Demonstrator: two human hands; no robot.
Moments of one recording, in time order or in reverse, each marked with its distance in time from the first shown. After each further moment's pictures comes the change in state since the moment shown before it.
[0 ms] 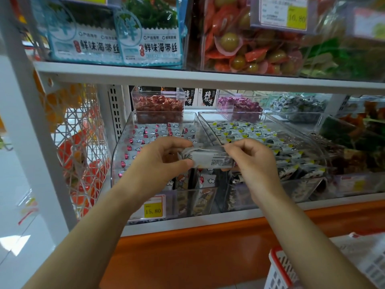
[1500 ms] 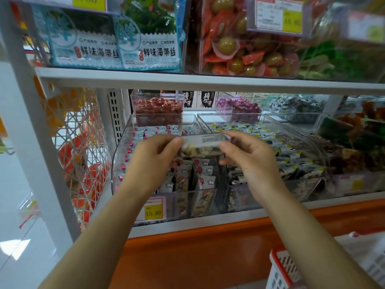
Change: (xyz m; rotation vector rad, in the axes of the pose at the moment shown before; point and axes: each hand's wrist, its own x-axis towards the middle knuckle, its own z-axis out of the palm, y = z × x) left_hand 0.013 -0.006 0.002 0.116 0.210 0.133; right_hand 0.001 -0.007 -0.004 0.186 -0.131 -0.050
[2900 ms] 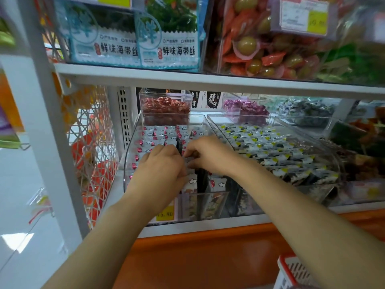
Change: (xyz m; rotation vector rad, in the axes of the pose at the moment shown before) left_hand -0.008 -0.019 -0.011 0.858 -0.191 0.247; right_hand 0.058 0.011 0.071 -1.115 -0.695 -0.125
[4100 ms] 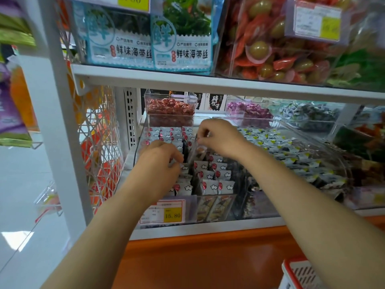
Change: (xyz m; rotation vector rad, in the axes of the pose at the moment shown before) left_hand 0.004 -0.017 -0.013 -0.298 0.072 -0.238; right_hand 0.021 0.014 -0.018 0.093 0.223 0.057
